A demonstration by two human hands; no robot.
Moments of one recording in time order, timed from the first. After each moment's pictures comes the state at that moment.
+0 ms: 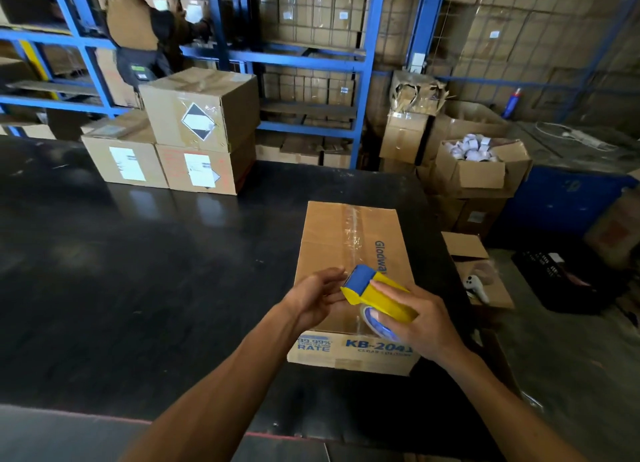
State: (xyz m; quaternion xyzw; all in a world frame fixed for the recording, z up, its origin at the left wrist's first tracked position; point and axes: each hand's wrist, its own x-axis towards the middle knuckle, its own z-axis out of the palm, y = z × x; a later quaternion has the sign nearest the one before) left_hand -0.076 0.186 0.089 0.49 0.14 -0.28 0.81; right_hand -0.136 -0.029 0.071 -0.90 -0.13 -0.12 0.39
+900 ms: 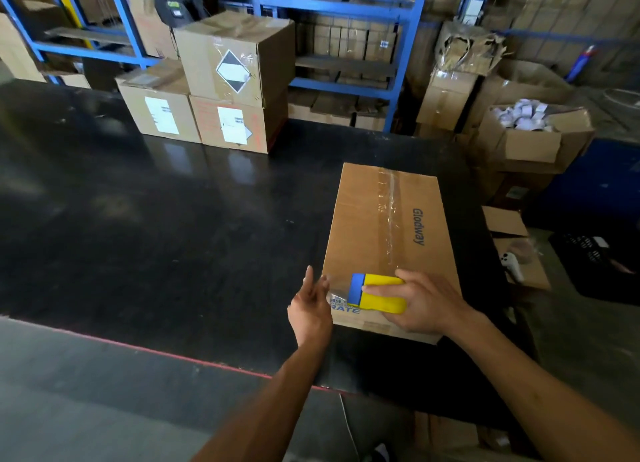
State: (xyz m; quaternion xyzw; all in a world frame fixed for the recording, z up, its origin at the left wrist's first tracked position) left_hand -0.146 0.223 -0.029 0.69 0.25 0.10 0.67; right_hand -0.125 0.017 0.065 -0.96 -0.27 0.03 0.04
